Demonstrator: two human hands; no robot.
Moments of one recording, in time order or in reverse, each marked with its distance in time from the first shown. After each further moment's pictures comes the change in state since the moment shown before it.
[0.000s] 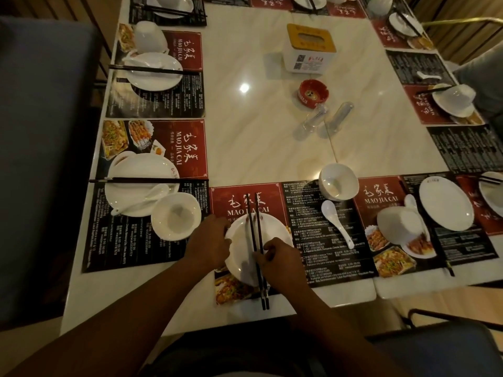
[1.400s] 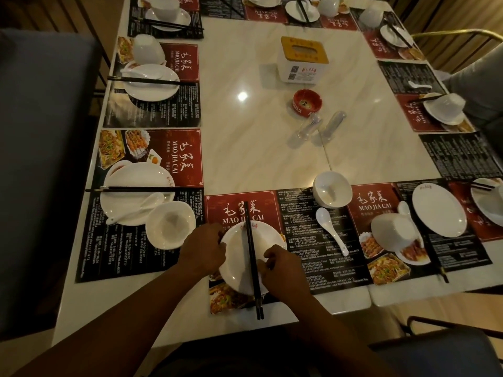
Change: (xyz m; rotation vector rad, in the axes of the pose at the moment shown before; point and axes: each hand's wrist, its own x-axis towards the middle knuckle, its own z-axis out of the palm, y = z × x) left_hand 0.003 0.002 -0.002 -0.026 0.035 0.003; right_hand 0.001 0.012 -0.012 -0.038 0.018 -0.040
